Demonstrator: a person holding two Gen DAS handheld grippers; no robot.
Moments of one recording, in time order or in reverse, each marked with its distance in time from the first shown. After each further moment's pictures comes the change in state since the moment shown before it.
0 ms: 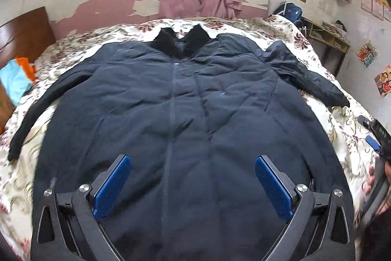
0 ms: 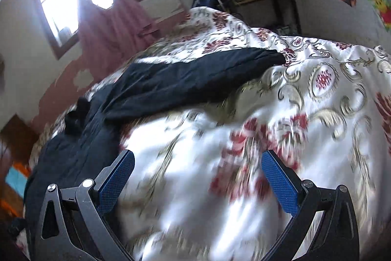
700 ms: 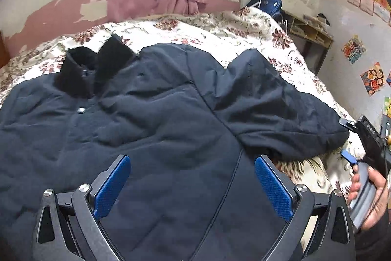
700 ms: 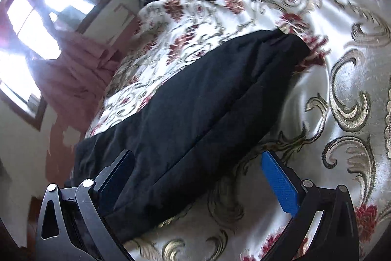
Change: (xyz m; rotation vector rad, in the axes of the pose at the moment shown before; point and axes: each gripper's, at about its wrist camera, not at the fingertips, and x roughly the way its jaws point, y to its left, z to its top) left arm 0.175 -0.139 0.135 0.066 0.042 -0.145; right arm 0.191 -0.056 0.085 0.446 0.087 0.016
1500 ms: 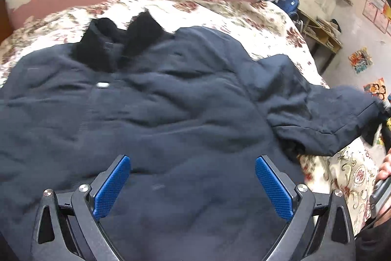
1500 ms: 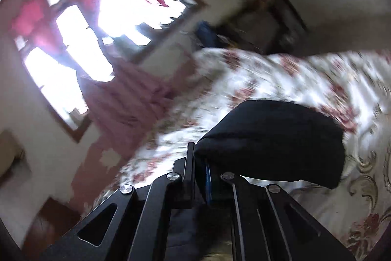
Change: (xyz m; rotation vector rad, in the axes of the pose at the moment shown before) left arm -0.025 0.079 -0.008 -0.106 0.093 -0.008; right arm -0.100 0.119 -0.022 -0.251 -0.286 0.304
